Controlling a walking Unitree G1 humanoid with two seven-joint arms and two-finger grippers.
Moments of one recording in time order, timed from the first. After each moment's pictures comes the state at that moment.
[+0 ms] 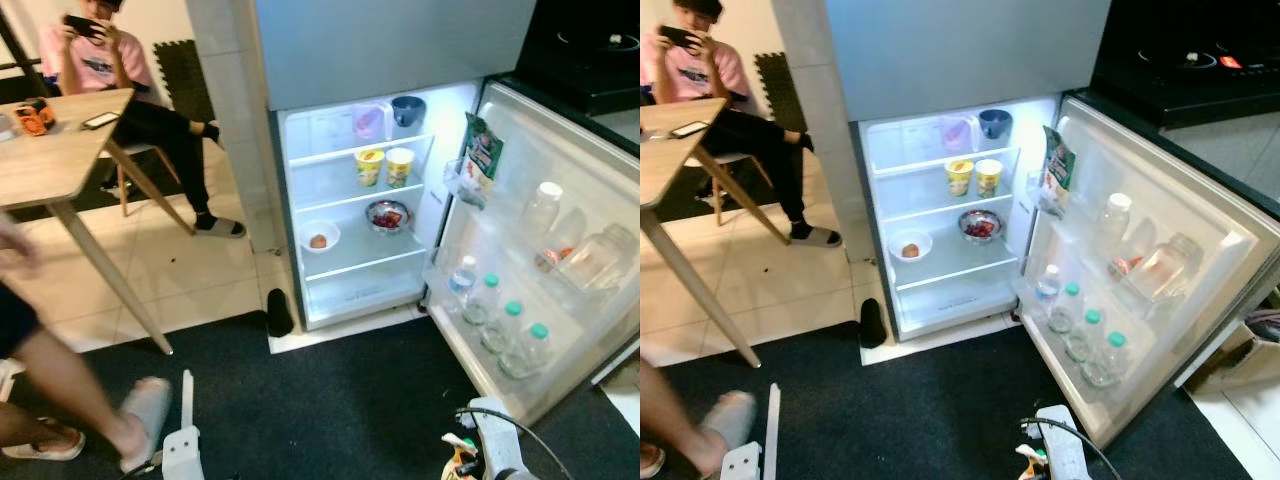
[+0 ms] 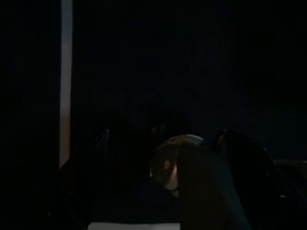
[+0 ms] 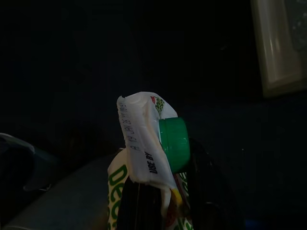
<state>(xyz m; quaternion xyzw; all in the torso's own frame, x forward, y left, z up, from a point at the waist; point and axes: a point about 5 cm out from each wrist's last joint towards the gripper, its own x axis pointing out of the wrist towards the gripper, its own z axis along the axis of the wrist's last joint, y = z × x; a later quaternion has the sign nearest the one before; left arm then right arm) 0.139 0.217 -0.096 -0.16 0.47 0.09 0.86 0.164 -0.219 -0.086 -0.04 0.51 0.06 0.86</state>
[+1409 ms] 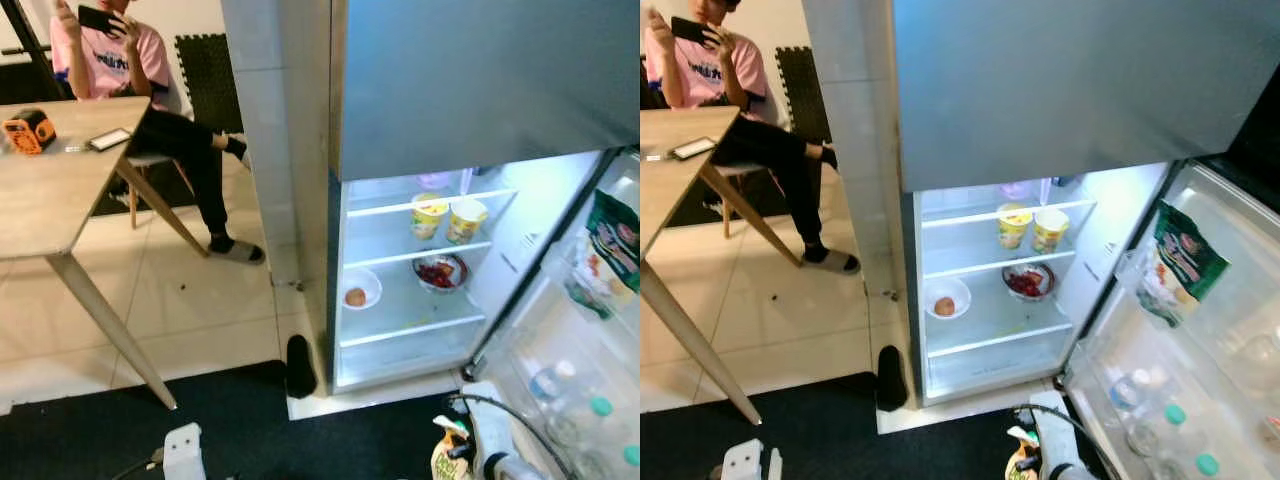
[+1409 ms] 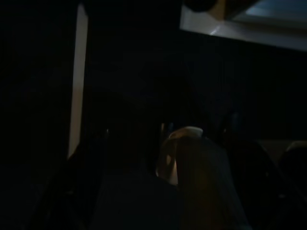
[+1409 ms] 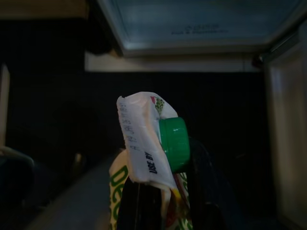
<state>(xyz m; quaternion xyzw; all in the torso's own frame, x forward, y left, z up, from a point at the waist) 0.132 0.216 -0.099 -0.15 0.48 0.10 0.86 0.184 -0.210 -0.079 -0.04 0.48 0.08 0.87</state>
